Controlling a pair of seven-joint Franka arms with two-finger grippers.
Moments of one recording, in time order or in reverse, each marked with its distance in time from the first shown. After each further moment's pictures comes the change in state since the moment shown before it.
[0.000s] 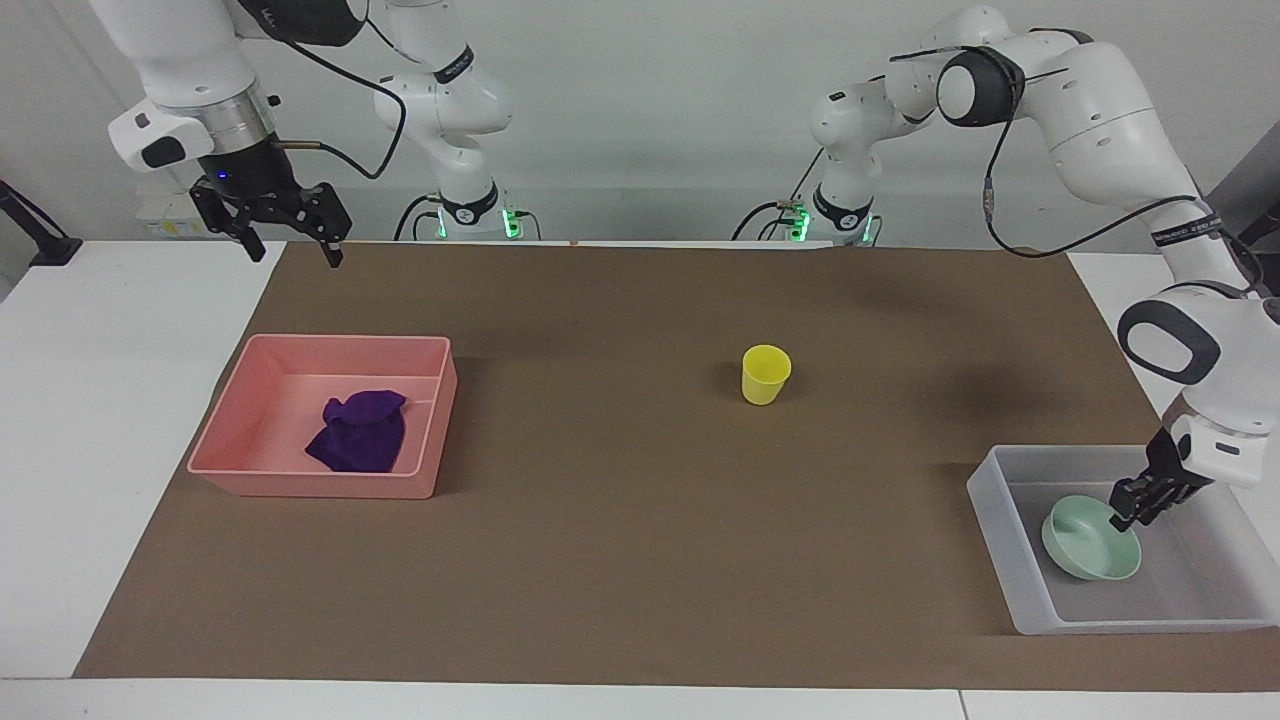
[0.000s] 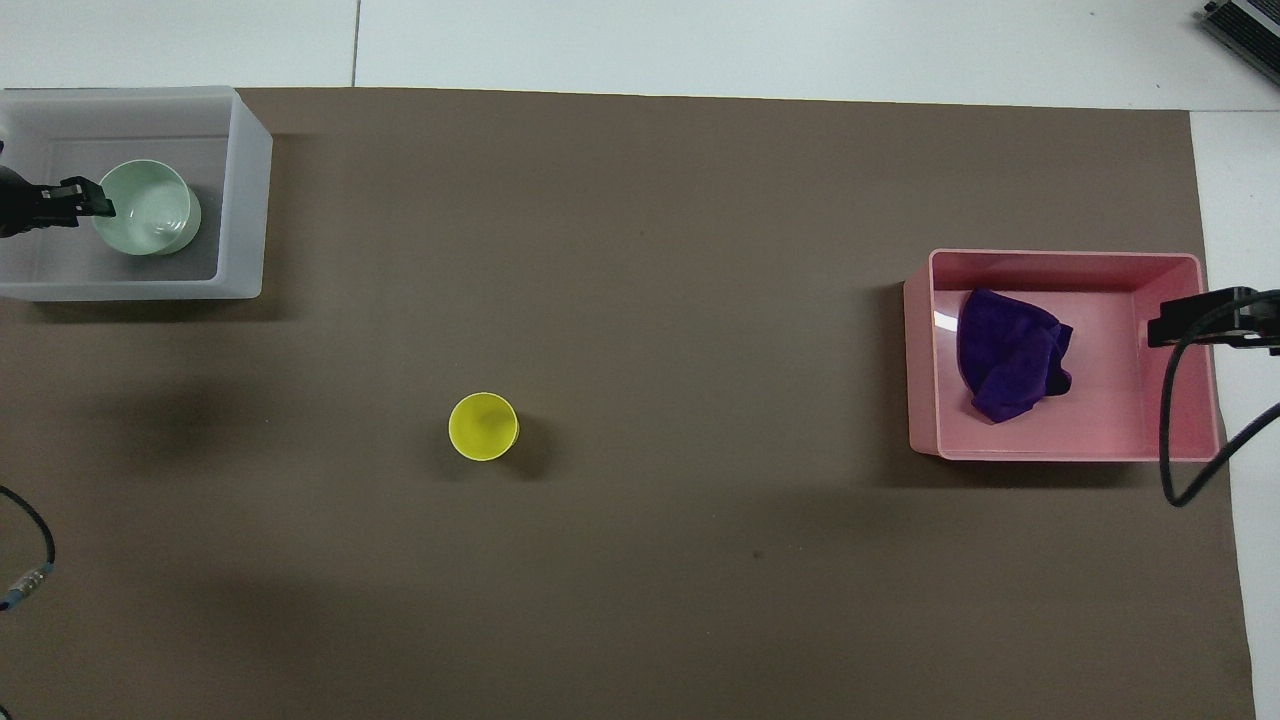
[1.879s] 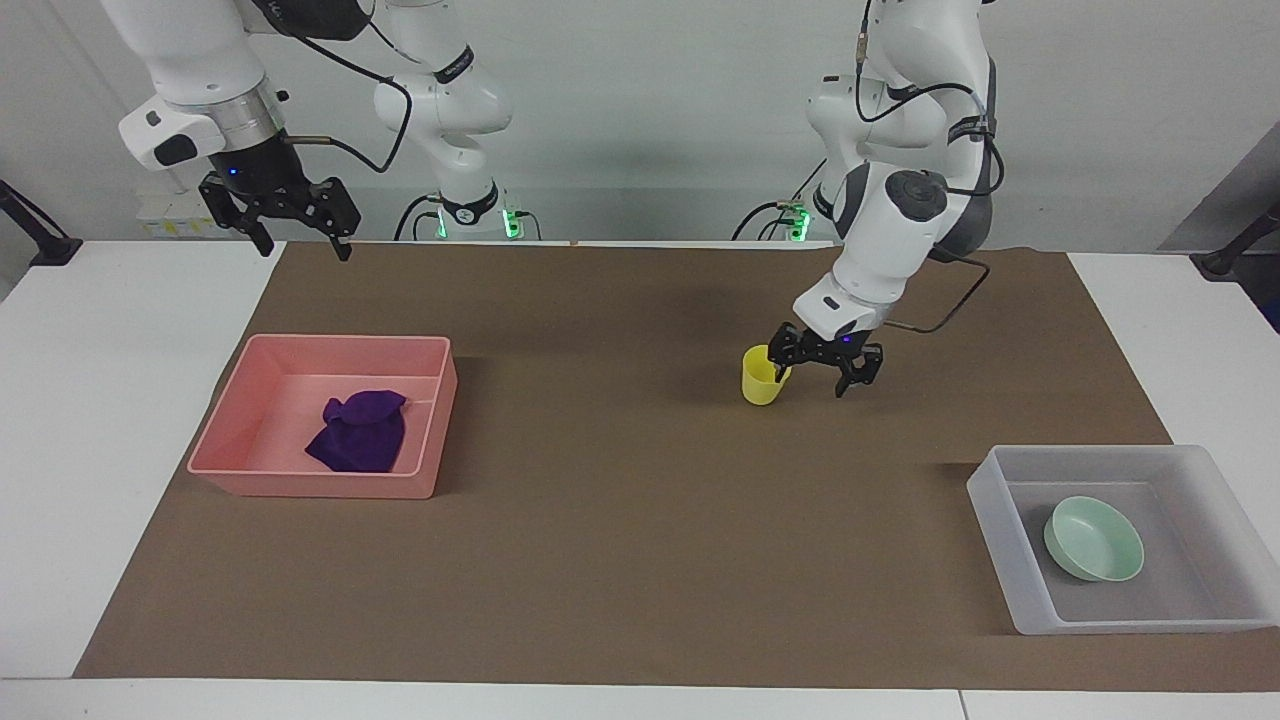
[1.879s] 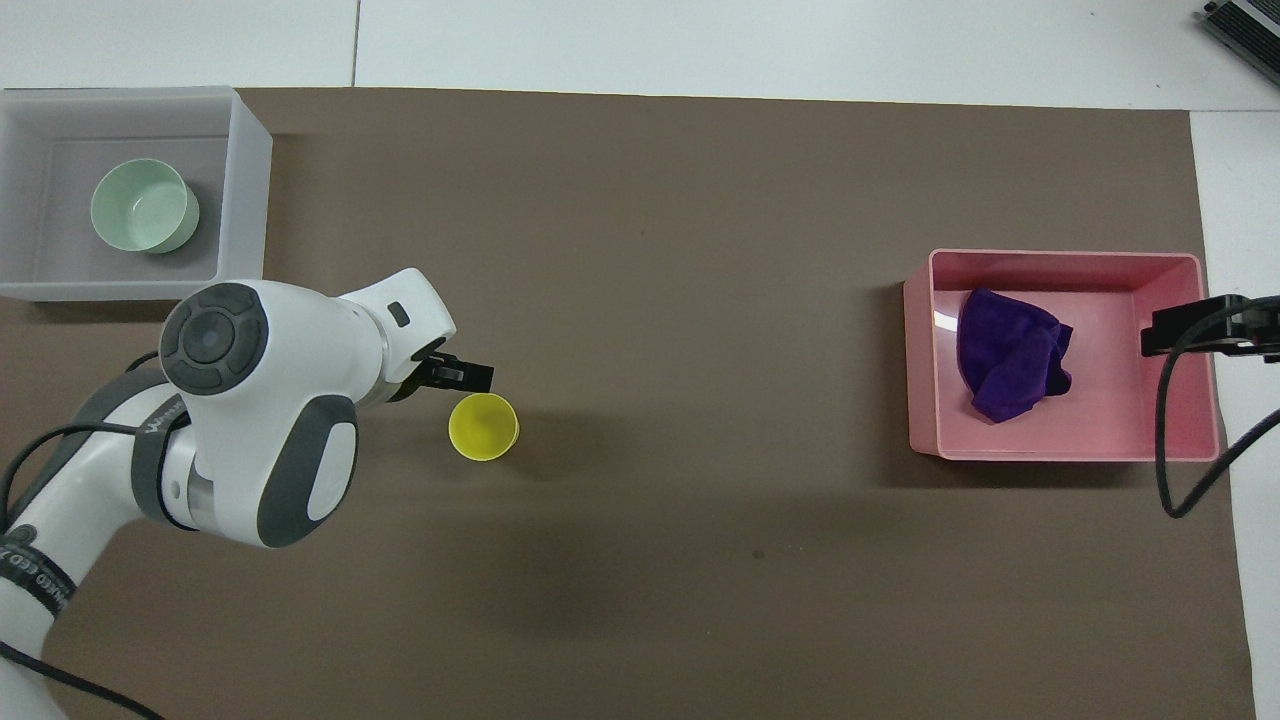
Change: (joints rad) left arm -0.652 -0.547 -0.019 -0.697 0.004 0.011 -0.183; right arm 0.008 0.000 0.004 0.010 -0.002 -0.023 0.000
